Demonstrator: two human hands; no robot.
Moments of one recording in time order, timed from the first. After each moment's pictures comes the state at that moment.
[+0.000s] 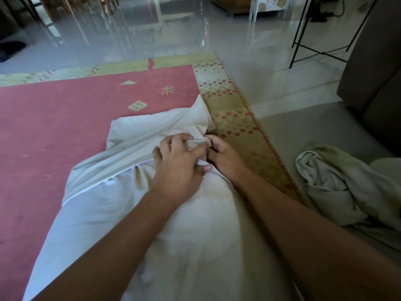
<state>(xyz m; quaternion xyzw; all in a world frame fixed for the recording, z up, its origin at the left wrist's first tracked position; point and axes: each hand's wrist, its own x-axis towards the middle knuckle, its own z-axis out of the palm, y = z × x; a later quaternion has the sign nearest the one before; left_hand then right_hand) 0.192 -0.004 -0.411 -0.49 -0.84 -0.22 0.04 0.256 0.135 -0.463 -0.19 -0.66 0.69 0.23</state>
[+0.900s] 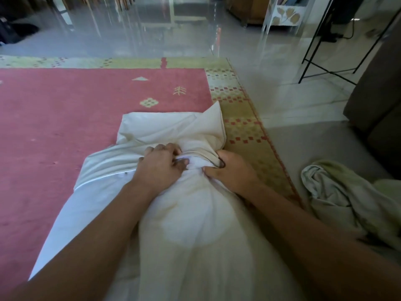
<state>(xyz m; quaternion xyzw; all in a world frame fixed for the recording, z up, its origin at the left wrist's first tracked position) 0.122 -0.037 -0.424 -0.40 -0.88 -0.23 -0.08 0.270 0.112 -0.435 -0.28 -0.89 0.34 0.12</state>
